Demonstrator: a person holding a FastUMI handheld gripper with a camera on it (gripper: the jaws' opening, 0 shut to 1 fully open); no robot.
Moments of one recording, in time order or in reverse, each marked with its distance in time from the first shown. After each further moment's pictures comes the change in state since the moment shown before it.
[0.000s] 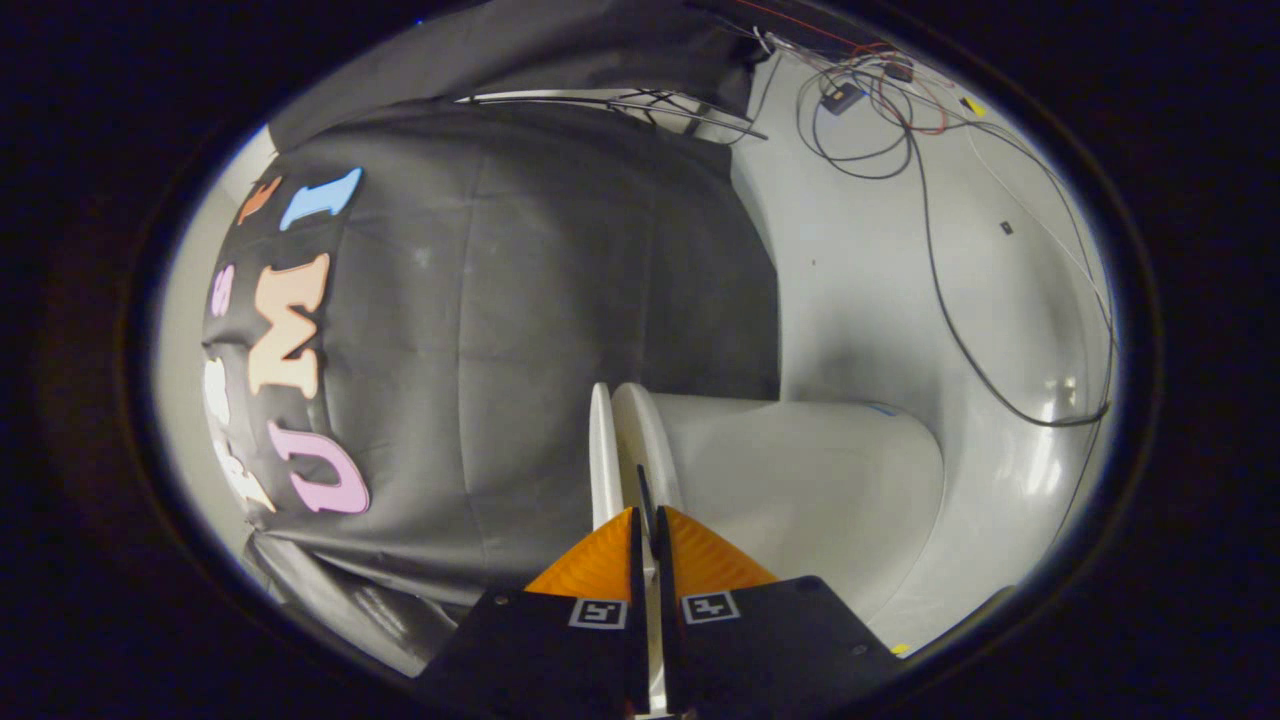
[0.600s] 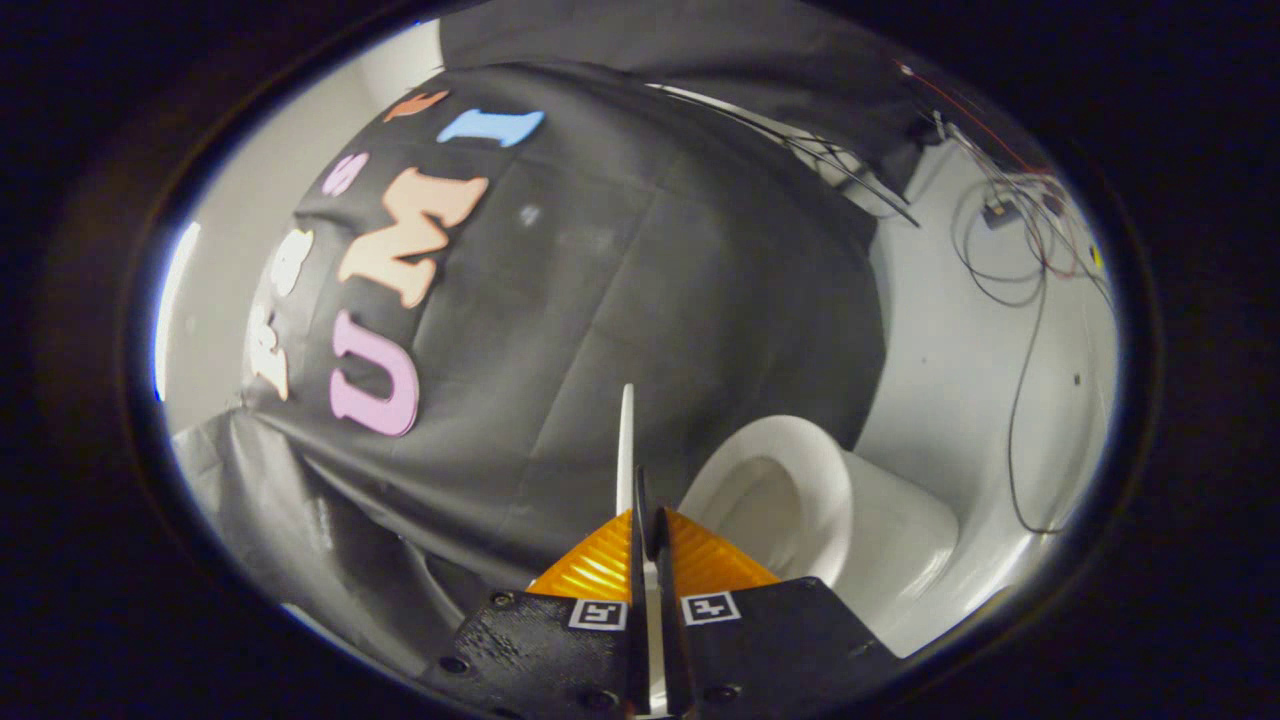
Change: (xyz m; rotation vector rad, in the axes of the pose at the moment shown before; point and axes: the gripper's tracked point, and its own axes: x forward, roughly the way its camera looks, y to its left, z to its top) arm -0.026 0.133 -0.042 -0.438 -0.050 0.072
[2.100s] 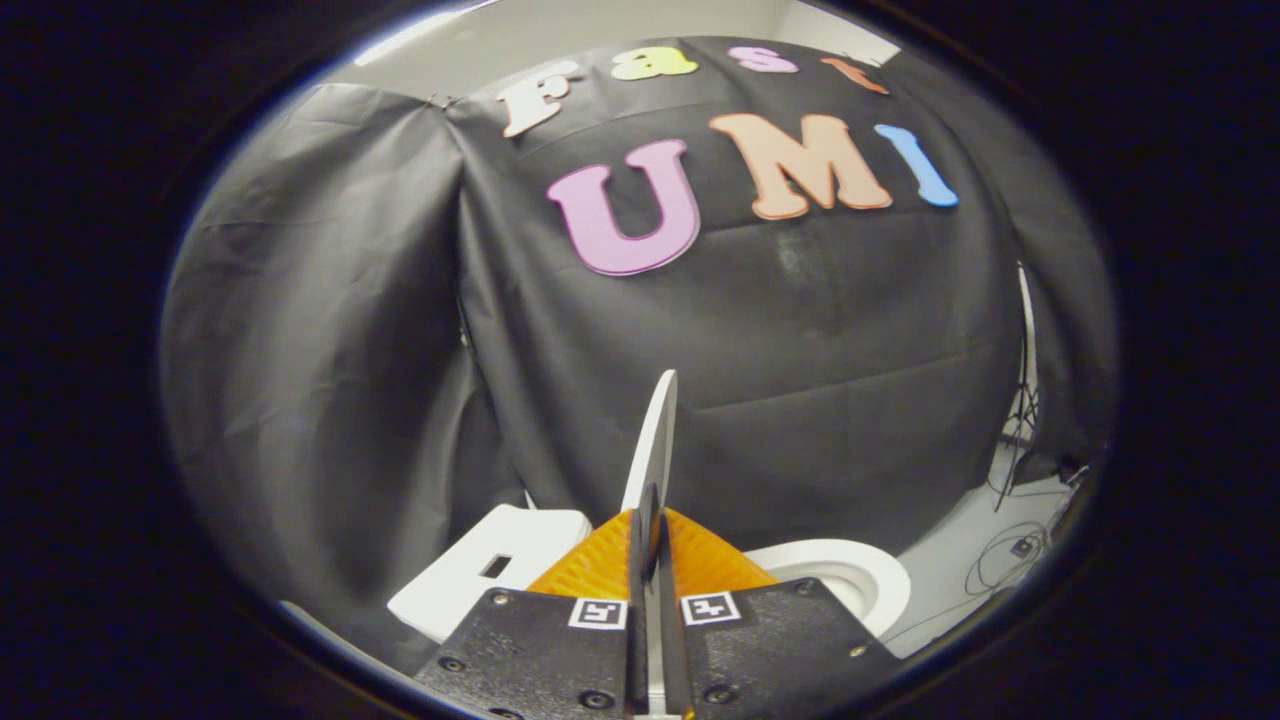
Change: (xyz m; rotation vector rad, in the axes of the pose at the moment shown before) arm 0.023 0.258 -0.116 -0.911 0.093 -0.031
